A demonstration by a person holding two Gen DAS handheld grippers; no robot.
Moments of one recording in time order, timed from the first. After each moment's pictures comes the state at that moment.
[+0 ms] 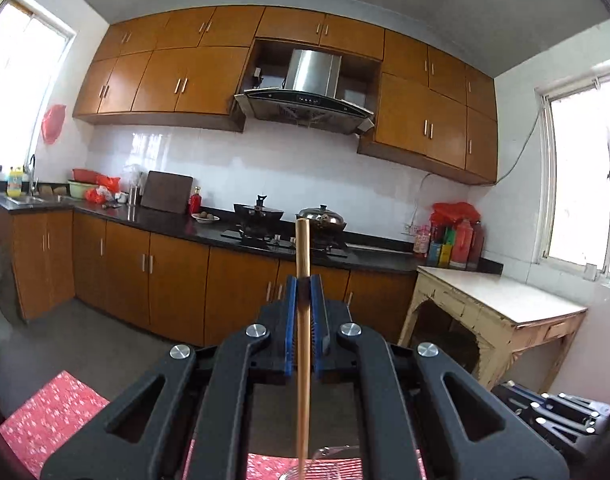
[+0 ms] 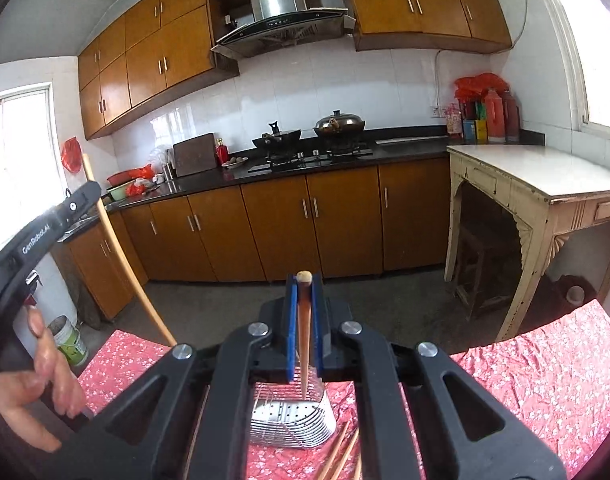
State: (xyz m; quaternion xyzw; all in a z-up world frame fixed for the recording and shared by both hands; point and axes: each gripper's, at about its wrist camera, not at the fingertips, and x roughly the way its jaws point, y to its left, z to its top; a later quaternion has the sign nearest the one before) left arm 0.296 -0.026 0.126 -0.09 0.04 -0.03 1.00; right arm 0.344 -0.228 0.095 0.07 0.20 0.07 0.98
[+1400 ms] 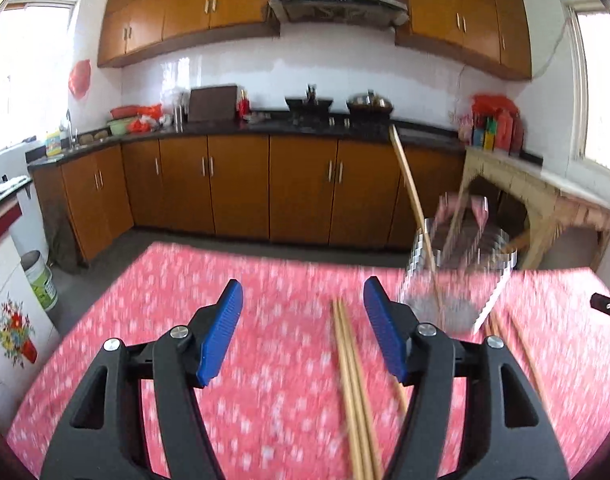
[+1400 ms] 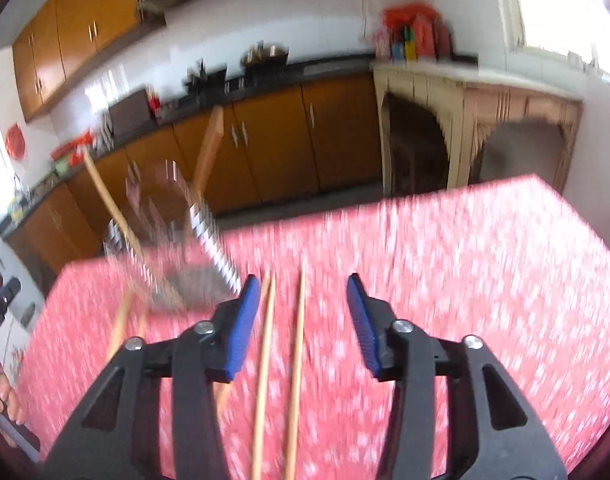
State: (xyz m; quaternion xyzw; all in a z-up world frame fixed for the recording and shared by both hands) left arm 0.196 0.050 -0.016 -0.02 0.23 0.03 0.97; right arm 0.247 -0.298 -0.062 0.10 0.35 -0.02 0.93
